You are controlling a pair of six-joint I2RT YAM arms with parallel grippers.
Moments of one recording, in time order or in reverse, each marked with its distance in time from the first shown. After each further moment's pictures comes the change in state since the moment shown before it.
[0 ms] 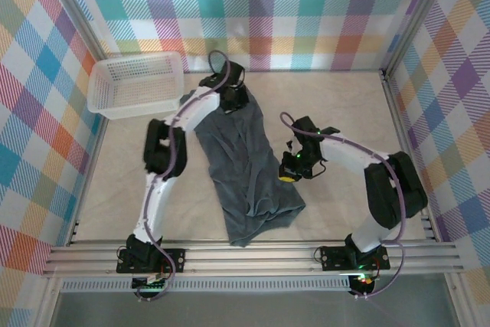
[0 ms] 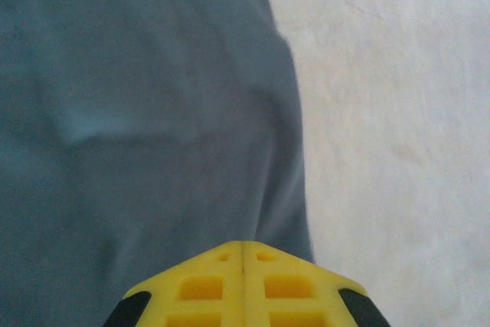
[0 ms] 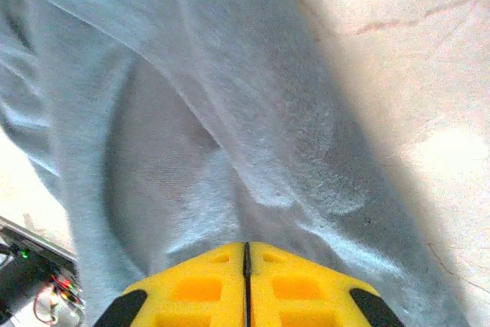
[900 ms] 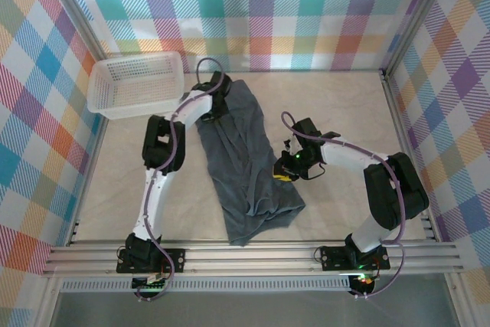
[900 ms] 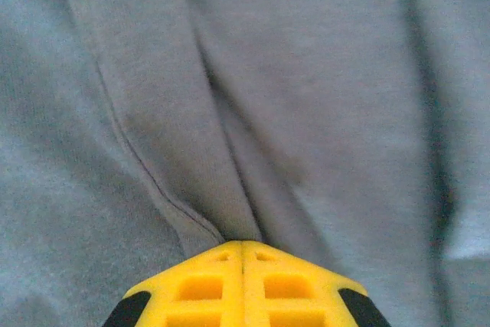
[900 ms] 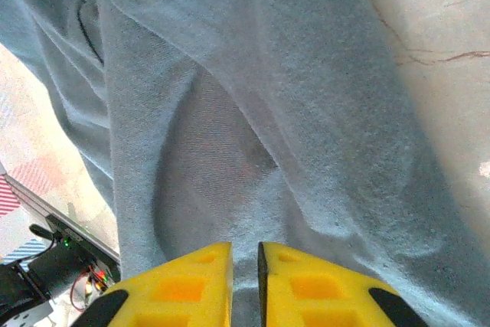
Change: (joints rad) left arm 0.063 0.220 0.096 -0.079 -0.304 0.100; right arm 0.000 0.002 -0.064 0.156 -0.088 0.042
